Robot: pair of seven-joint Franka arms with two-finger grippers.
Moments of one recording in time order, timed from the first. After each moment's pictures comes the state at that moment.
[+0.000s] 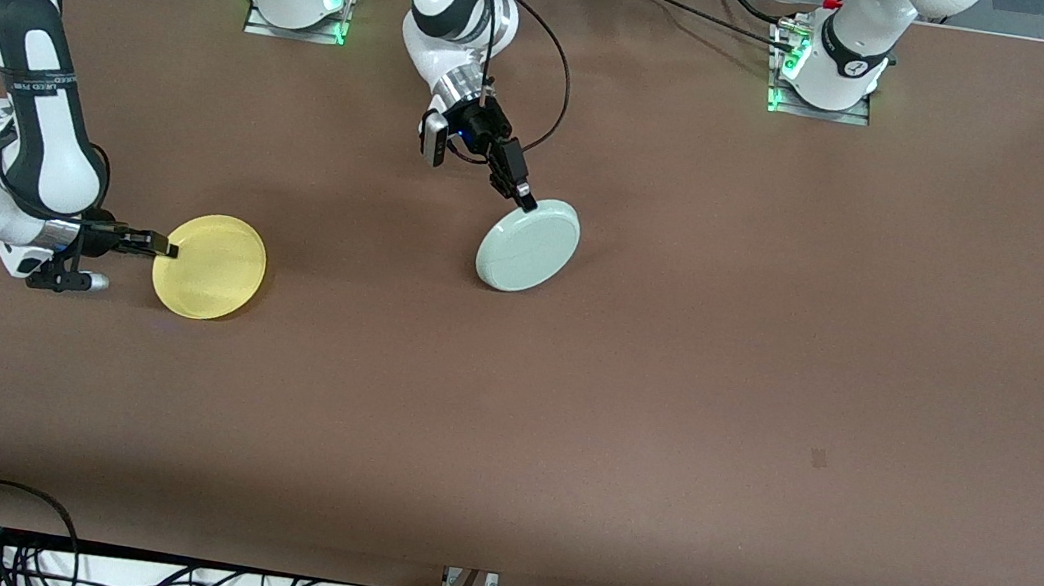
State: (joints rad) left arm -1.38 1.06 0.15 -1.18 1.13 1.41 -0.81; right arm -0.10 0.58 -0.14 -1.89 0.38 2.17 -0.53
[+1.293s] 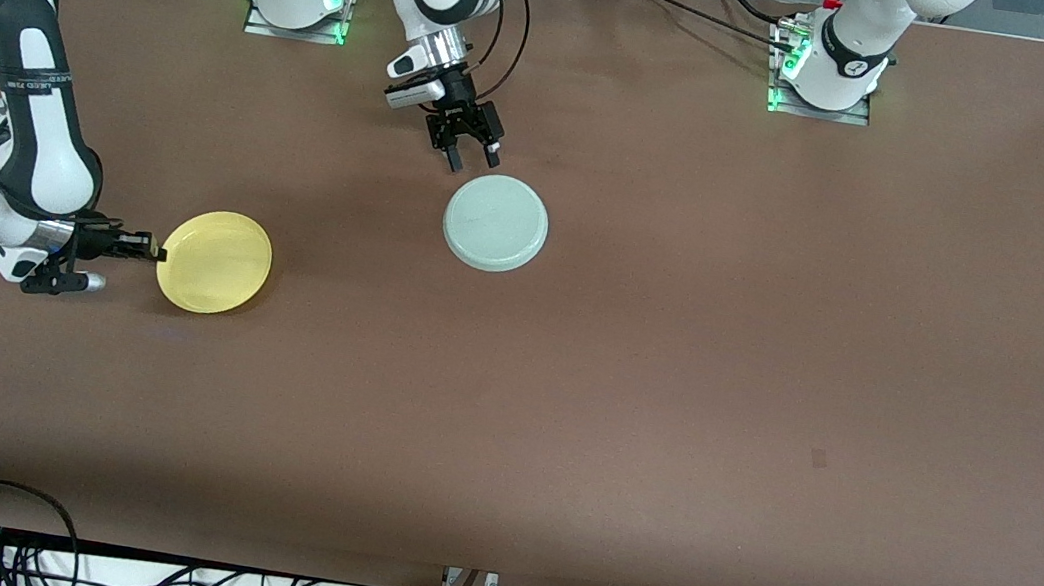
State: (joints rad) left arm -1.43 1.06 0.16 -1.12 0.66 1.83 -1.23; right arm -0.11 0.58 -0.14 -1.86 0.38 2.17 -0.60
